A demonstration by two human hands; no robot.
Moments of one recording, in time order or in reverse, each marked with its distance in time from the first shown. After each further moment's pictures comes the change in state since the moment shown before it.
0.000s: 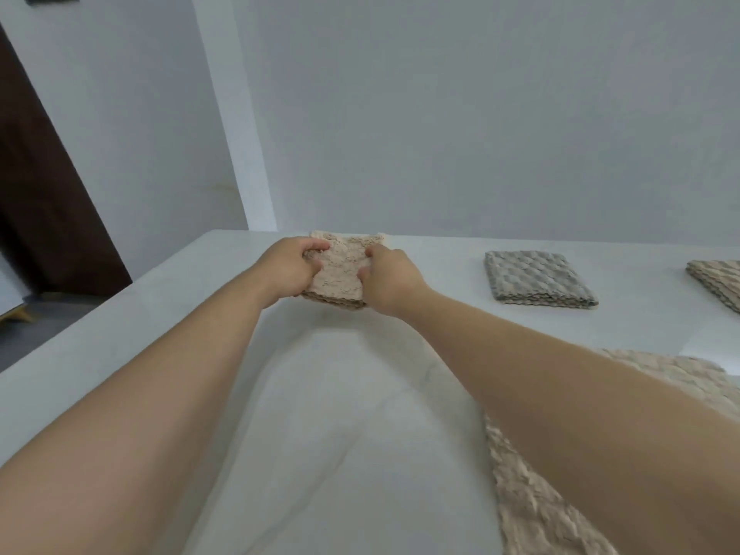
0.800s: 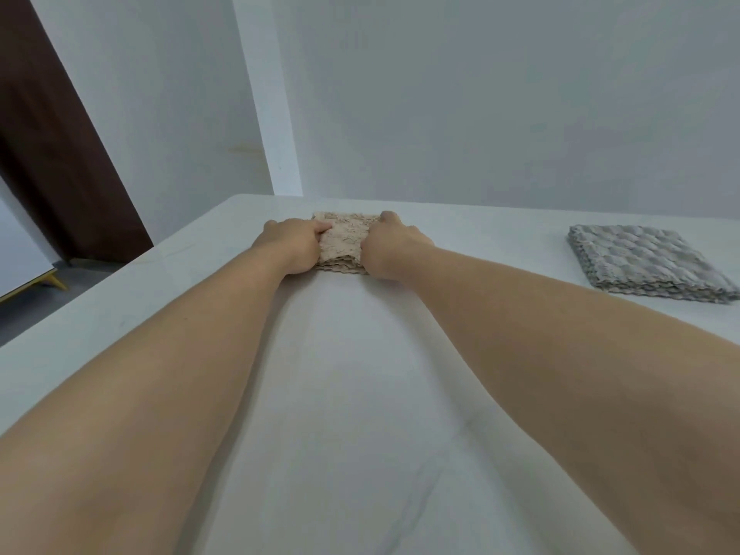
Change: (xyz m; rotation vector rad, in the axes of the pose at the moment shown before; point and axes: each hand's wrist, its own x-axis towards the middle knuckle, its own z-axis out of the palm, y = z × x) left_hand 0.084 -0.107 -0.007 0.526 -0.038 -0.141; right_hand 0.096 -0.034 0.083 -0.441 -0.207 -0.017
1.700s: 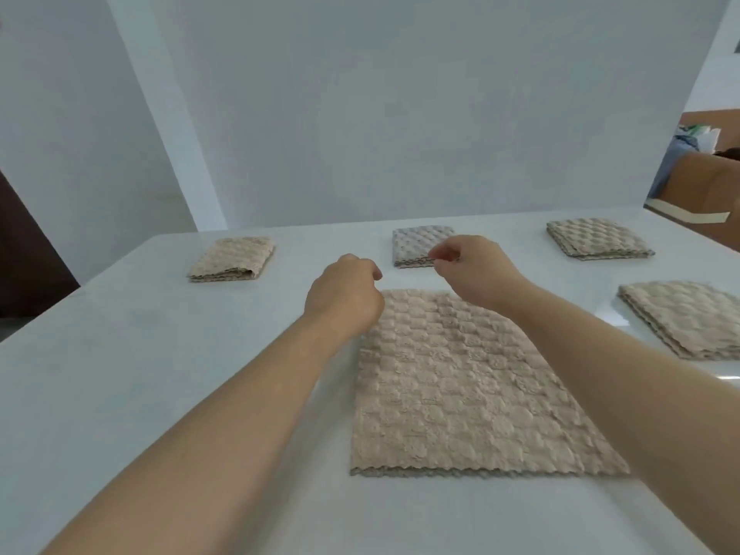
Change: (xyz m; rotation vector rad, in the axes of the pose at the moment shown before) left_hand -0.278 0.265 -0.005 -0.155 0.086 0.334; right_hand -0.311 0.253 -0.089 0.540 0.370 0.112
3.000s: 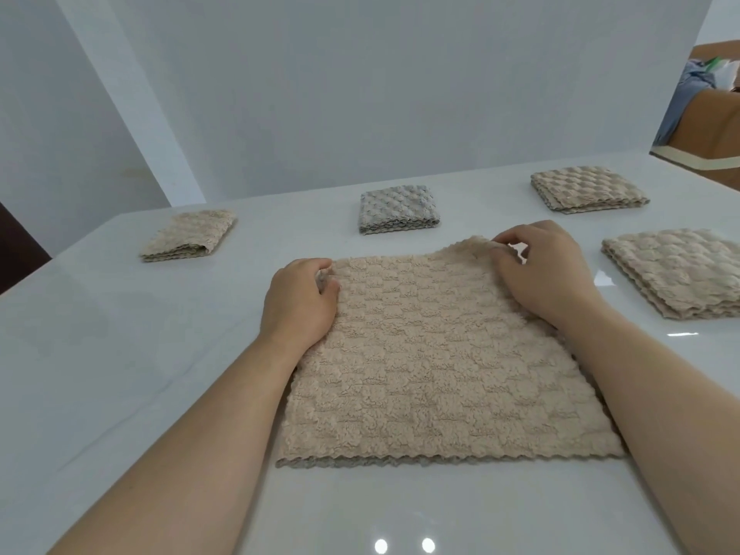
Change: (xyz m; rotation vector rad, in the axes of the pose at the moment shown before) left_hand -0.005 -0.020 0.075 -0.126 0.180 -0.069; right_hand -0.038 0.130 -0.030 -0.073 0.295 0.061
